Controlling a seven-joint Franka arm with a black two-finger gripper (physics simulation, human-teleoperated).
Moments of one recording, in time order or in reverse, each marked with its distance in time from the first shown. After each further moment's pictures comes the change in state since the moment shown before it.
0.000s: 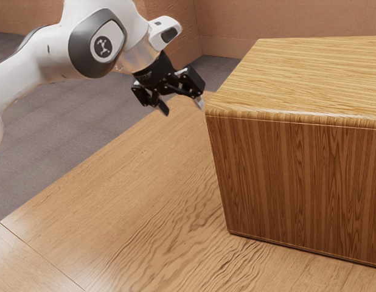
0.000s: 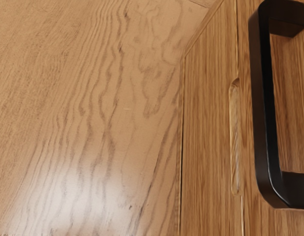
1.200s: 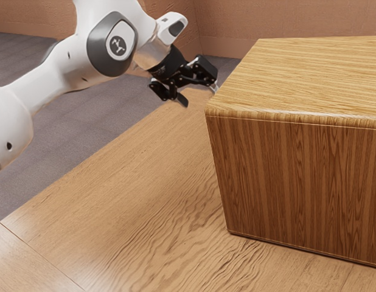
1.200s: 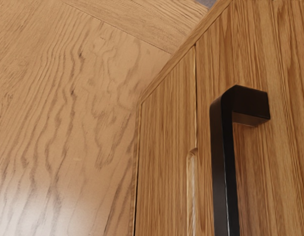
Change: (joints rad) arm 0.092 0.140 -0.049 0.128 -0.179 0.088 0.059
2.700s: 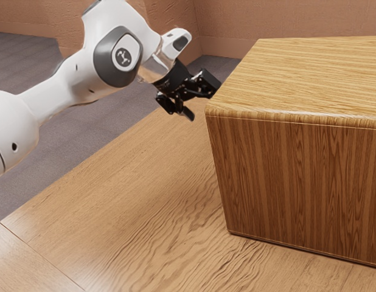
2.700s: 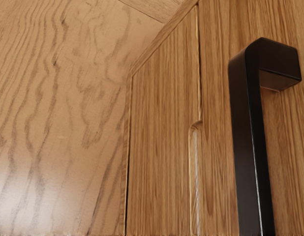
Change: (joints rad) arm 0.082 0.005 -0.091 -0.059 -0.042 0.016 0.040
